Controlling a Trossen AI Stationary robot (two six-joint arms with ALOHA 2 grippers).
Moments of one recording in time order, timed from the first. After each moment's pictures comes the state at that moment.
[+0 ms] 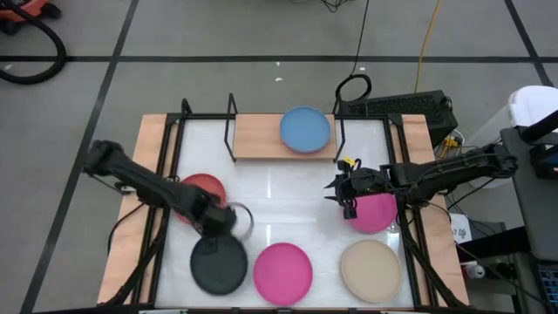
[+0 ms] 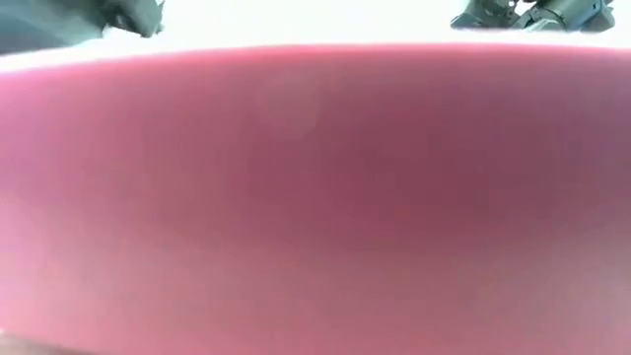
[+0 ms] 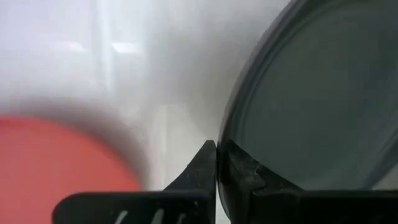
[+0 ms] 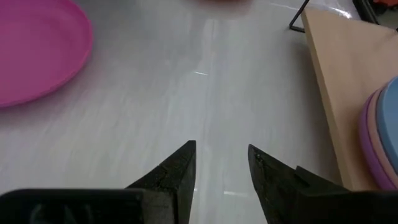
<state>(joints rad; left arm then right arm) -0.41 1.44 1.07 -1.00 0.16 -0.48 0.11 1.03 0.59 -0.24 0.13 -0.12</state>
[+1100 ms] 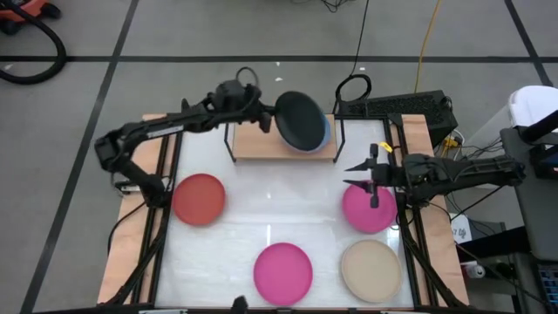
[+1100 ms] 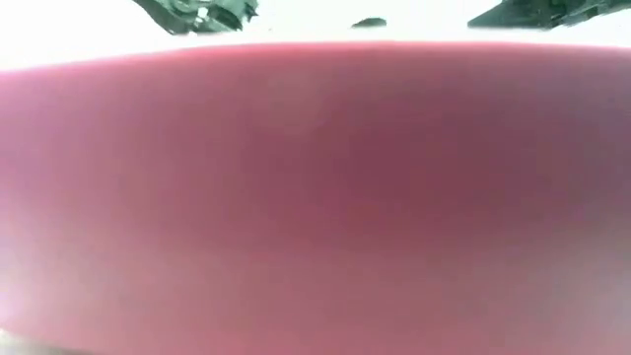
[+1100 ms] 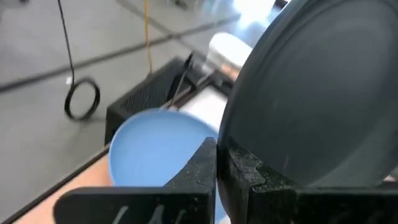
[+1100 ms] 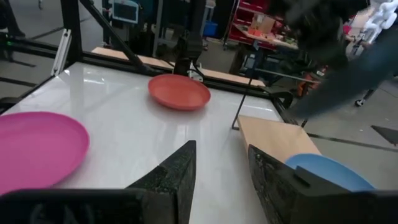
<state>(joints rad) 0.55 1.53 1.20 -0.01 0.18 -0.33 0.11 0.53 0.50 -0.18 0.19 -0.18</state>
